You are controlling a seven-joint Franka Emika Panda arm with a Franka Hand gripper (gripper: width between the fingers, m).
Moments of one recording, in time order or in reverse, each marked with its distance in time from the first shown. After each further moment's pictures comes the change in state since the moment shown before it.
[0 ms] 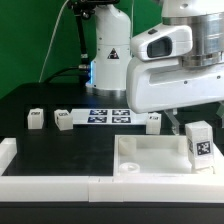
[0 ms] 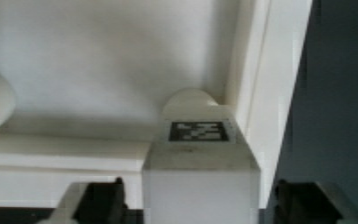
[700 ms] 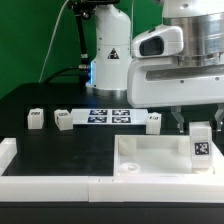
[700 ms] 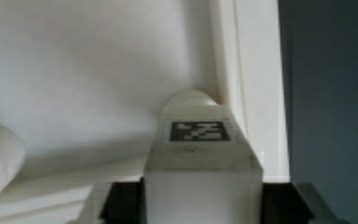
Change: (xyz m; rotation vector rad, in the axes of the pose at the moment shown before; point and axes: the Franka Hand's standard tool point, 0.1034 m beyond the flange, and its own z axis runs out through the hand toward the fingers) arm 0.000 -0.003 0.001 0.011 -0.002 0.416
